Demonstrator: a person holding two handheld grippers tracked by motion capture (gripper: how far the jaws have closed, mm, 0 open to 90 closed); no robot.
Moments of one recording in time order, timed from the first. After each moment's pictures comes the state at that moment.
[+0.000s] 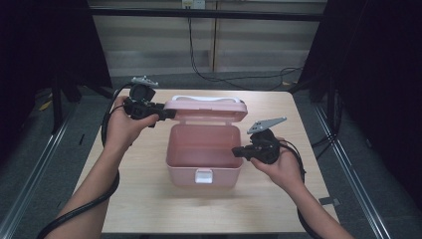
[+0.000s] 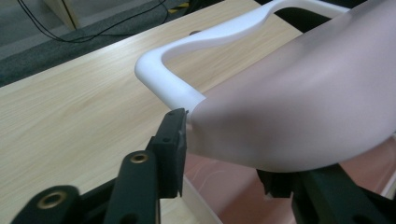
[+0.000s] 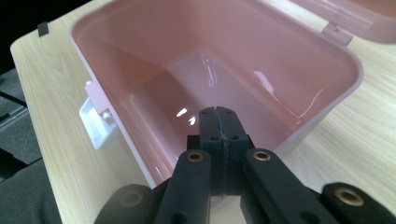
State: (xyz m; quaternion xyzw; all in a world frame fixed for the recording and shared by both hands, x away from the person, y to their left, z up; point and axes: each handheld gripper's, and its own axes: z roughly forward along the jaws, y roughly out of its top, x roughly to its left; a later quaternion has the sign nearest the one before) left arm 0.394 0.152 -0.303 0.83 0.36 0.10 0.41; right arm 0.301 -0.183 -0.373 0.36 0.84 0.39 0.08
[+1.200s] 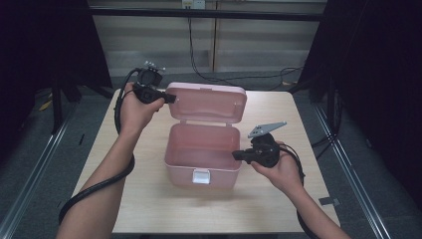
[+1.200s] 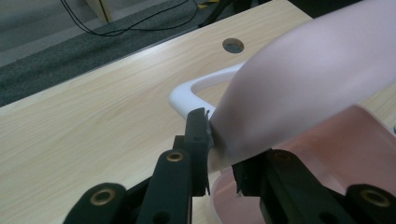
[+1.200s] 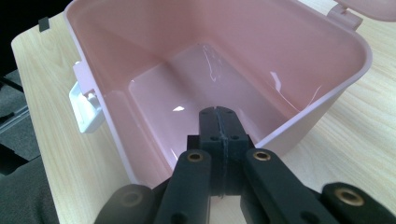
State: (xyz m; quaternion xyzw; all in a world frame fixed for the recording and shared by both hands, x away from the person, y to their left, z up) left arm 0.433 0.136 -0.292 0.83 0.40 0.14 0.37; right arm 0.300 -0.187 -0.387 0.36 0.84 0.40 0.07
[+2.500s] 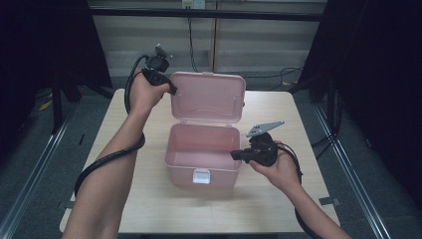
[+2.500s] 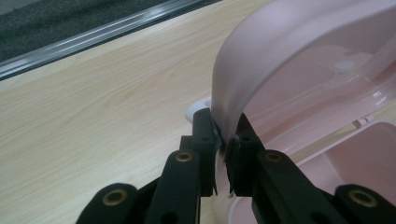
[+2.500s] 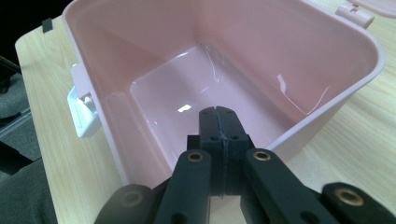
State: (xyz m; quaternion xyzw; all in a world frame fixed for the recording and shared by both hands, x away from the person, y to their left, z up) left arm 0.484 0.120 -0.285 0.83 0.46 0.09 0.30; right arm 0.305 -0.185 -0.393 0.35 0.84 0.41 0.06
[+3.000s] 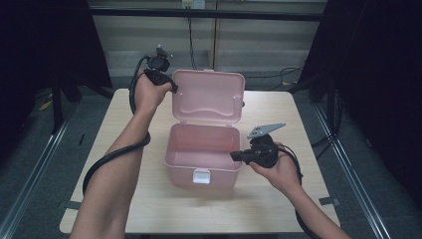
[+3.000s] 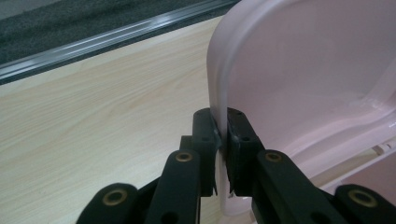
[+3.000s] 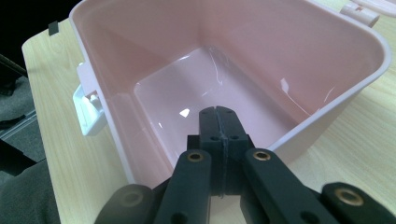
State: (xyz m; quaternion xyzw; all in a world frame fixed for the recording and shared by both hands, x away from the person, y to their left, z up) left arm 0.498 0.117 -0.299 0.82 0.48 0.10 0.31; right arm 0.302 -0.186 -0.394 0.35 0.84 0.41 0.06
